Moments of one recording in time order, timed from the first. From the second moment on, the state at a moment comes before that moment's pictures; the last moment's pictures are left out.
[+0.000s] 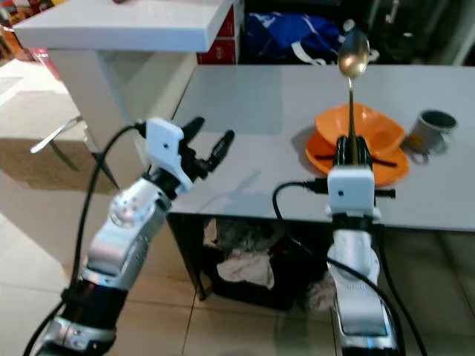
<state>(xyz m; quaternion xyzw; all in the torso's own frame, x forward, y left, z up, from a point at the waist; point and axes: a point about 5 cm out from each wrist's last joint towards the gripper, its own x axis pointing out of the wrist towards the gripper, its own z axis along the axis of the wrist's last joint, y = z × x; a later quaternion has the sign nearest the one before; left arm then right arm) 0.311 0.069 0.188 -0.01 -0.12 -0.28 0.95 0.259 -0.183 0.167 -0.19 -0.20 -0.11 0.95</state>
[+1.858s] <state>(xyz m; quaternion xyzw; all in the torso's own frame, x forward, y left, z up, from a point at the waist) 0.315 0.064 0.177 0.03 -0.08 -0.27 0.96 0.266 -0.181 0.151 -0.17 -0.16 -0.09 0.97</state>
